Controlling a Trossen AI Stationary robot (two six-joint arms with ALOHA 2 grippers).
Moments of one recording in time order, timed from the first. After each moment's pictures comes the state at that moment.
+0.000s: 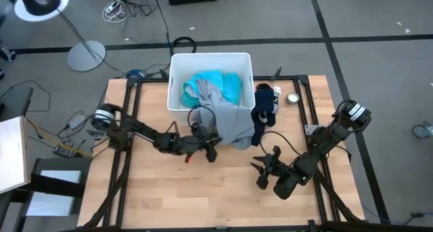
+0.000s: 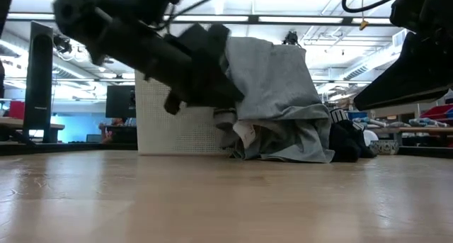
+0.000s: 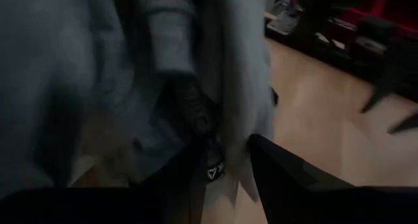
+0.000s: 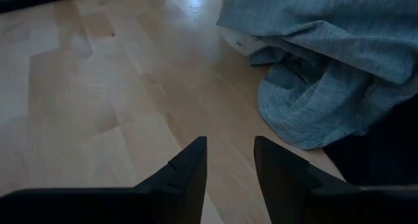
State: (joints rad) left arm -0.18 1.77 0.73 0.65 -0.56 -0.50; right arm 0.79 1.58 0.65 -0.11 1.02 1.07
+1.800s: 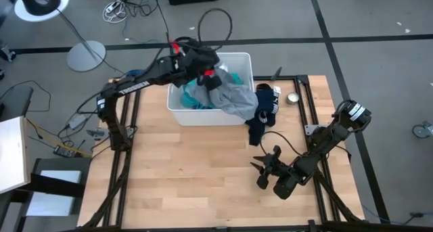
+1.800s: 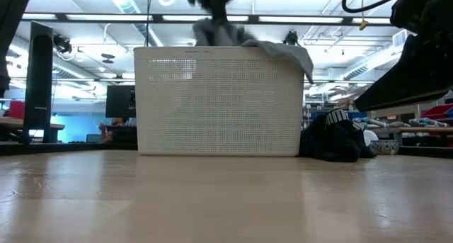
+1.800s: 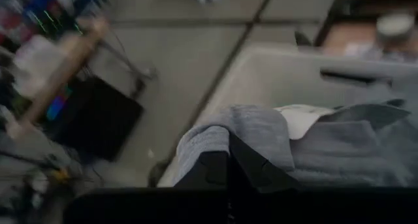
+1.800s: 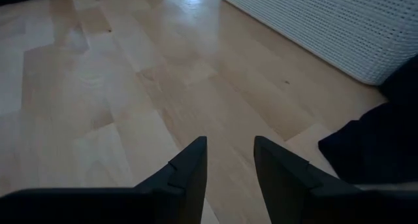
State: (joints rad) left arm 0.29 1.77 2.00 -0.85 -0.59 0.19; right arm 0.79 1.58 0.65 -0.13 1.02 1.07
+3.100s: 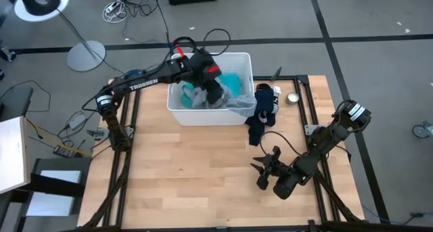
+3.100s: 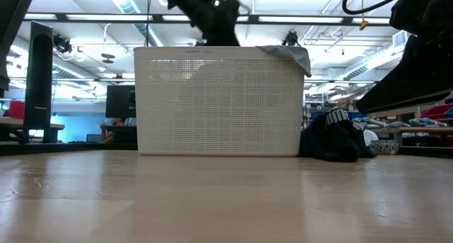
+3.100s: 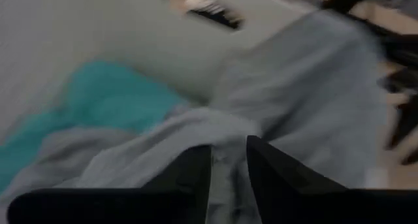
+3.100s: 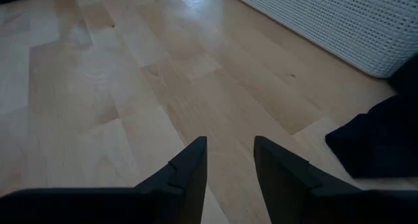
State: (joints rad) left arm 0.43 1.77 1.70 -0.68 0.20 -0.05; right arm 0.79 1.58 0.65 -0.12 0.99 1.08
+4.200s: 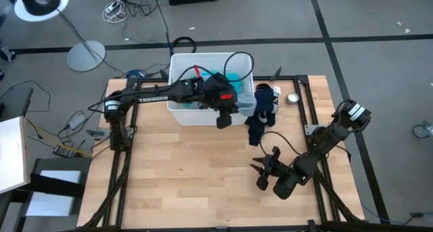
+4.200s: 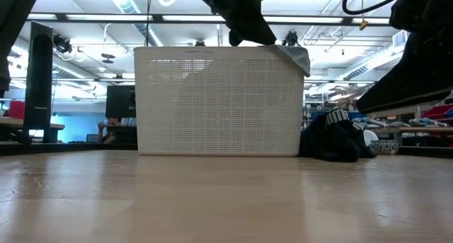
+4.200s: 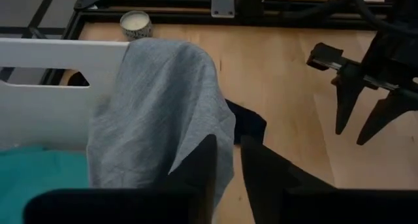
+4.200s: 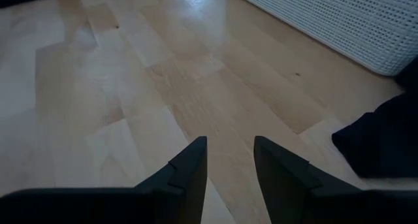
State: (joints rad) left arm 0.20 1.85 1.73 -0.56 0.14 0.10; right arm 0.79 1.58 0.65 -0.10 0.98 1.08
